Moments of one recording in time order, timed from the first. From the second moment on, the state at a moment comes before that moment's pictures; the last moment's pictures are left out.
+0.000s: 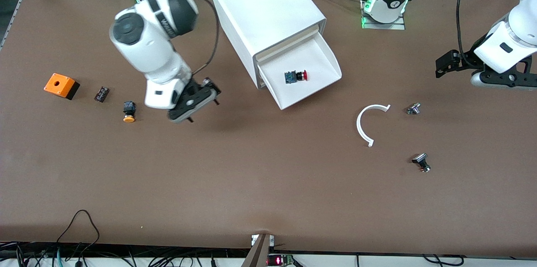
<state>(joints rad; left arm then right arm) 0.21 -0.01 -0.27 -1.71 0.00 1.65 0.01 0.26 0.31 0.30 -1.72 -0.04 2.26 -0.14</state>
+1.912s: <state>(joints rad) 0.21 -0.01 -0.26 -1.71 0.00 1.65 0.01 0.61 0.70 0.38 -1.33 -0.22 2.10 -0.50</state>
